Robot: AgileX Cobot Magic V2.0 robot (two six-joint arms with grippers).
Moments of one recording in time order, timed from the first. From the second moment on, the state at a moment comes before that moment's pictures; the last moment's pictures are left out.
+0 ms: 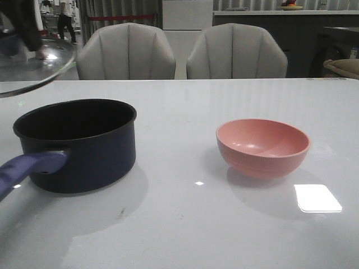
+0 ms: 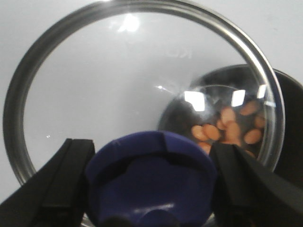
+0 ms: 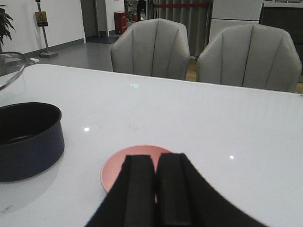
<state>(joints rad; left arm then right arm) -0.17 1.76 -1.66 -0.08 1.14 -0.01 0.37 0.31 -0.16 0.43 -0.05 -0.36</state>
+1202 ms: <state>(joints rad) -0.36 1.91 -1.75 -0.03 1.25 0.01 0.37 0.31 -0.16 0.43 -0.05 -0.36</state>
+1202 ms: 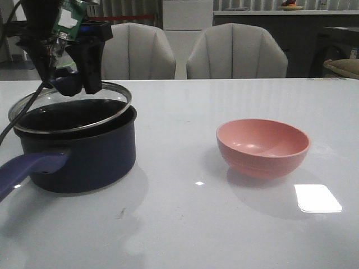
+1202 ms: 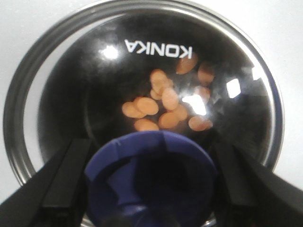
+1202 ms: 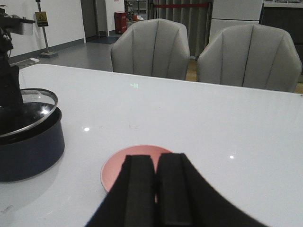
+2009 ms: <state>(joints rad) -0.36 1.94 -1.74 -0.05 1.24 0.02 0.37 0.31 -0.16 0.43 -0.05 -0.36</state>
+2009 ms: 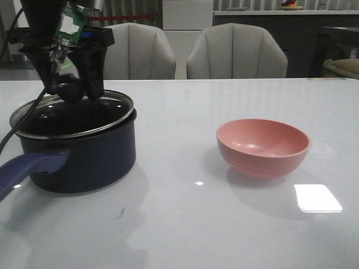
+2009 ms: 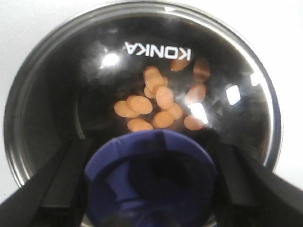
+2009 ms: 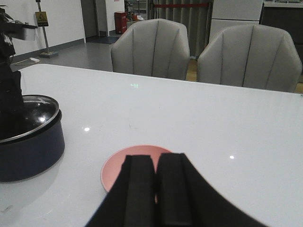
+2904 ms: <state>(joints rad) -0.36 1.89 -1.84 -0.03 1.24 0.02 0.37 0.31 -0.16 0.43 -0.05 -0.36</state>
